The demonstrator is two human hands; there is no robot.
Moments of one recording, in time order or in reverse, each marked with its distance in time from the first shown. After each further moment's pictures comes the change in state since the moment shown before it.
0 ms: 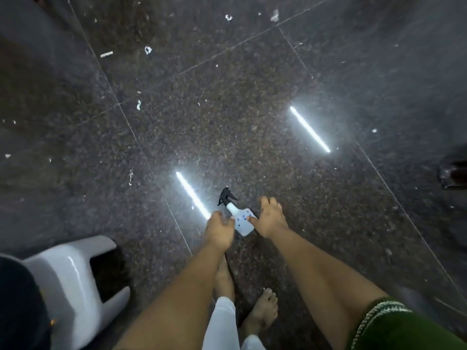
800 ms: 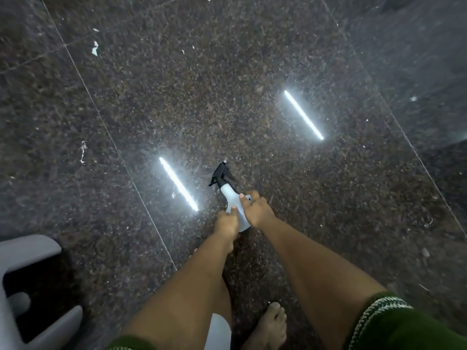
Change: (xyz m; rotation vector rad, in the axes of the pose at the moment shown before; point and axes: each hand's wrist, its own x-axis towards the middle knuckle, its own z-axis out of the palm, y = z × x) left_hand 0.154 -0.085 0.103 -0.400 -0.198 -0.345; right_hand 0.139 0.035 0.146 0.300 -0.175 0.194
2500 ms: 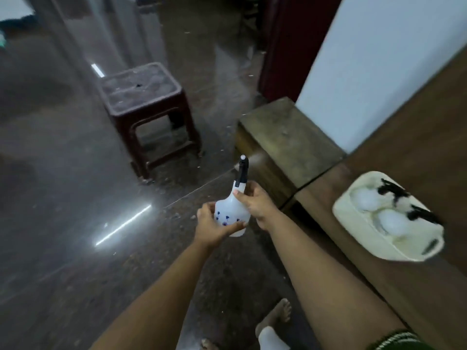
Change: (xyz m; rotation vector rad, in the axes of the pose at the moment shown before) left_hand -0.637 -0.059 0.254 1.560 -1.102 1.073; right_hand -0.698 0.227 -0.233 1.772 1.272 0.120
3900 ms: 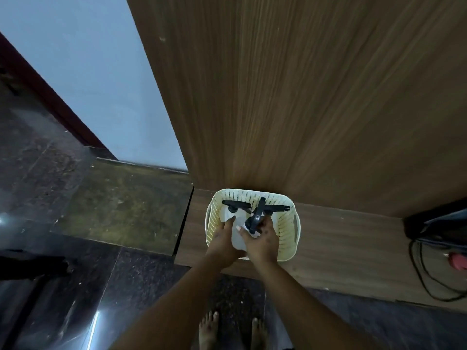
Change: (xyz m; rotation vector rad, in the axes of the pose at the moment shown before) left_hand 0.087 0.193 0.410 0.729 -0.889 0.411; right_hand -0.016 0.065 -0.365 0.093 1.170 0.160
